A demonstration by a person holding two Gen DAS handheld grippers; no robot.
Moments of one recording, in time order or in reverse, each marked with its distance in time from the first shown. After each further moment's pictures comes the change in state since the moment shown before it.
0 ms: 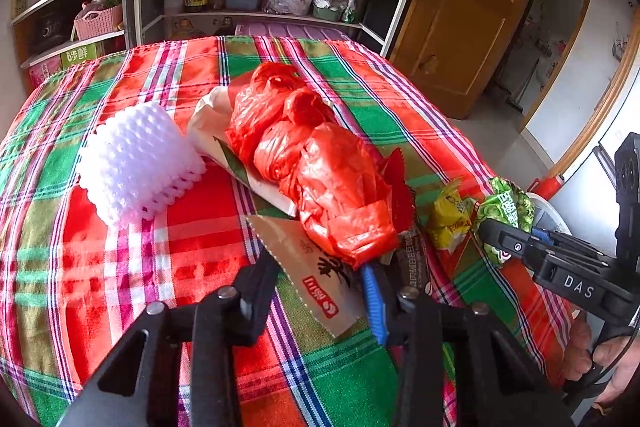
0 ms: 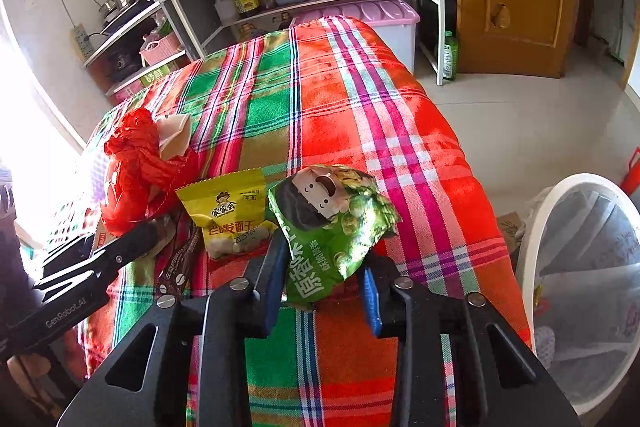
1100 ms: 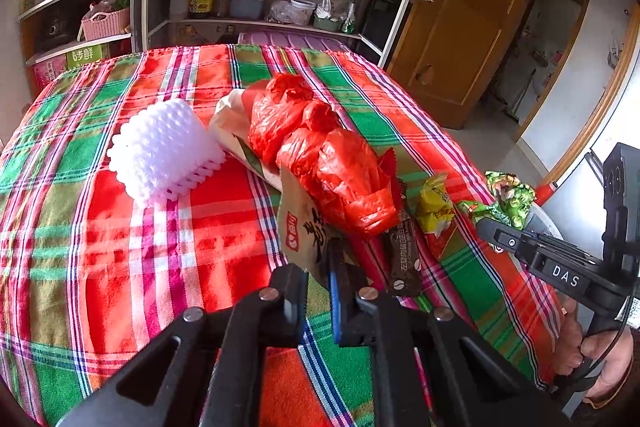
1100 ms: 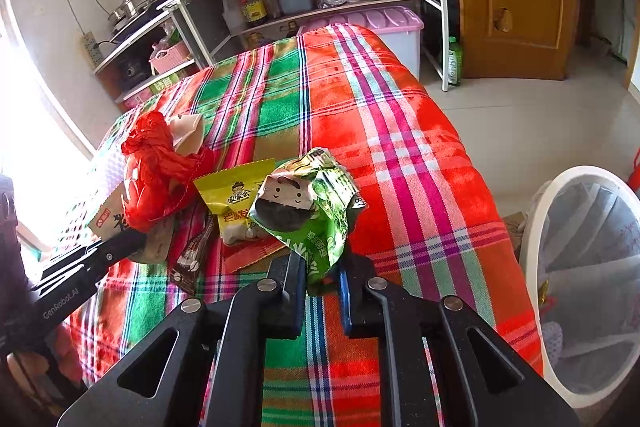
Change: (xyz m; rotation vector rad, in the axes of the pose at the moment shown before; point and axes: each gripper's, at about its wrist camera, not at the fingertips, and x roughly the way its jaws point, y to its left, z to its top) left arm -0.029 0.004 -0.014 -0.017 -0.048 -0.009; right arm -0.014 0.001 -0.013 0.010 -0.040 0.033
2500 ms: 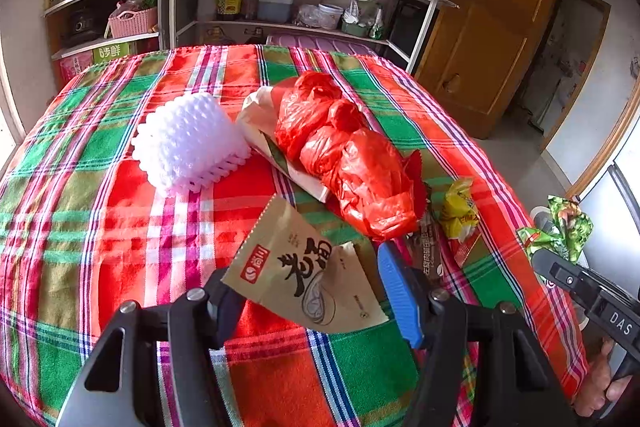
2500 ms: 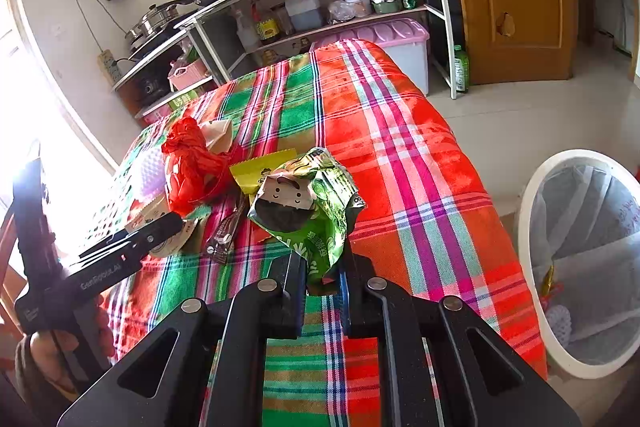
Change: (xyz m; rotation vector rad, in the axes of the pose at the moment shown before) left arm 0.011 0.000 -0.002 -0.043 -0.008 0.099; right arm -0.034 -0.004 -0.021 0.022 -0.060 0.069
